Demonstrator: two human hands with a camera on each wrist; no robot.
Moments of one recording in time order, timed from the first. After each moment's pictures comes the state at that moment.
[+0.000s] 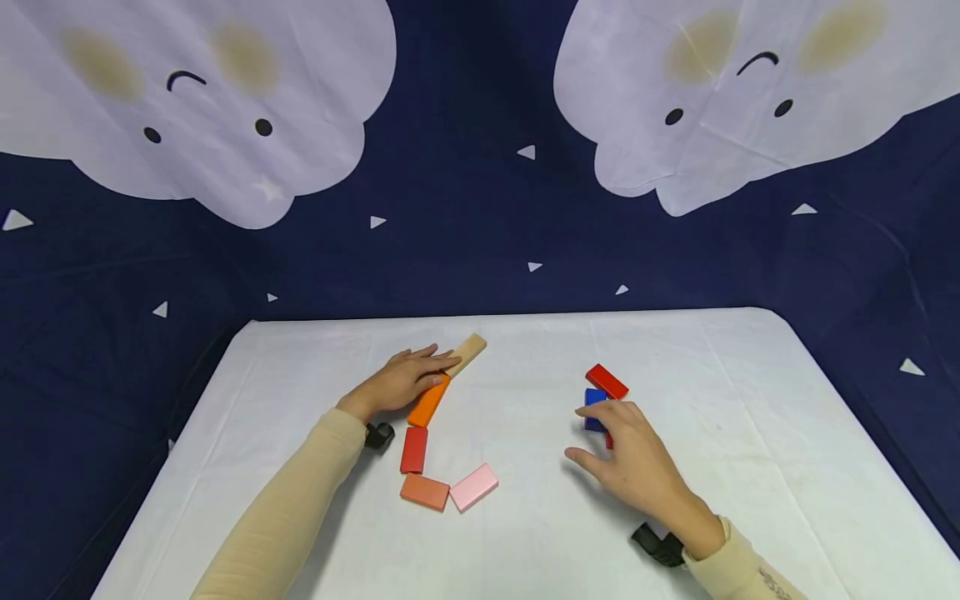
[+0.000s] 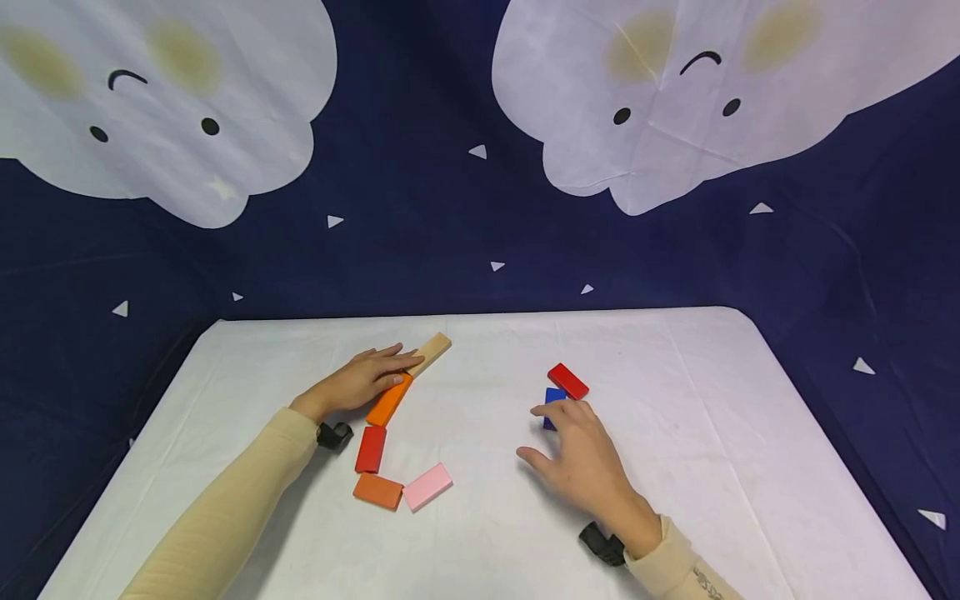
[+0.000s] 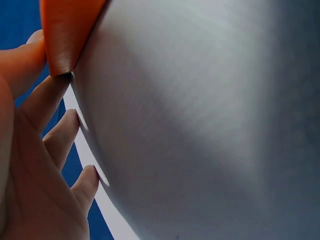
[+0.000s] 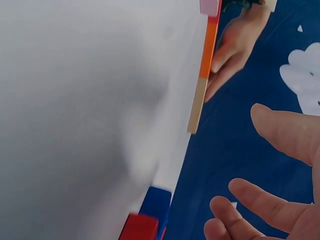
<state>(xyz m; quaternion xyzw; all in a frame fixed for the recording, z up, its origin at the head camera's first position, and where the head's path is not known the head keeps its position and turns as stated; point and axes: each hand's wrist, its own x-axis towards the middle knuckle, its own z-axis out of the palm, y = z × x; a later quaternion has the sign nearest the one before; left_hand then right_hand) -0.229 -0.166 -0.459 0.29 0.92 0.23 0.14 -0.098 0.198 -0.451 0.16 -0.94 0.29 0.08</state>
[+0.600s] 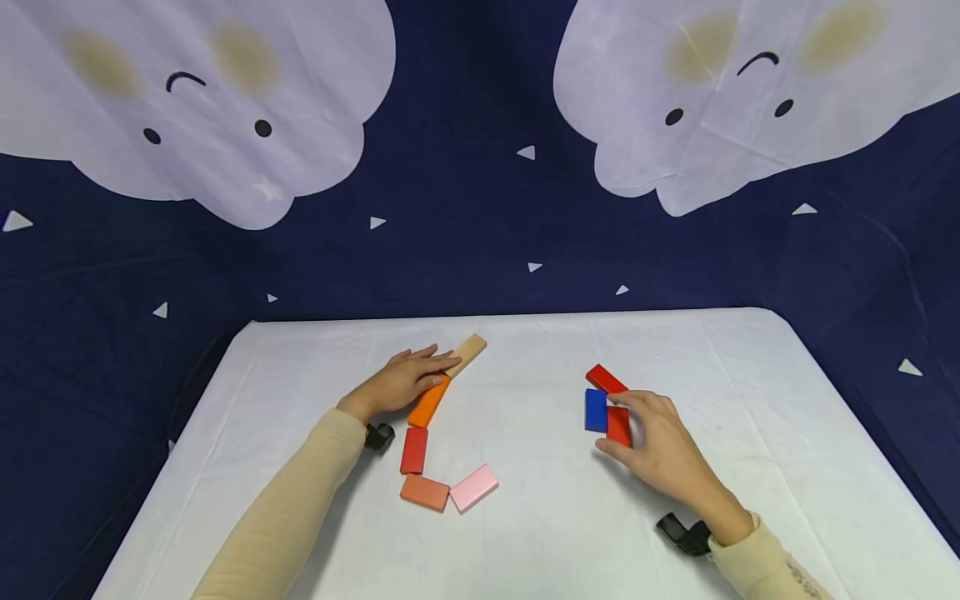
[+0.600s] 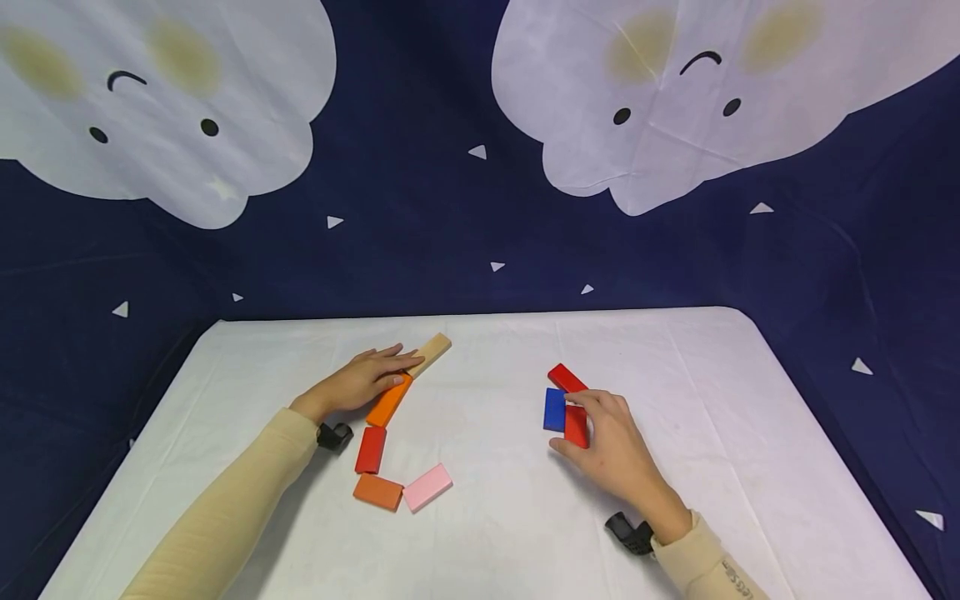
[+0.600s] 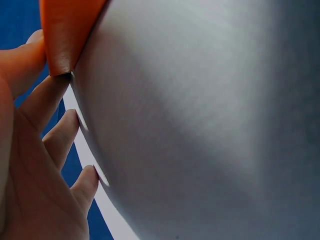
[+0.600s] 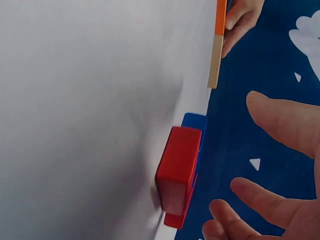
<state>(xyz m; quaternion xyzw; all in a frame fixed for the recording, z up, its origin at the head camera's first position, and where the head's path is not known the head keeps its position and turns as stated) -0.229 -0.167 -0.460 0.29 0.92 0.23 0.13 -0.109 0.237 -0.456 0.12 -0.94 0.30 0.06</state>
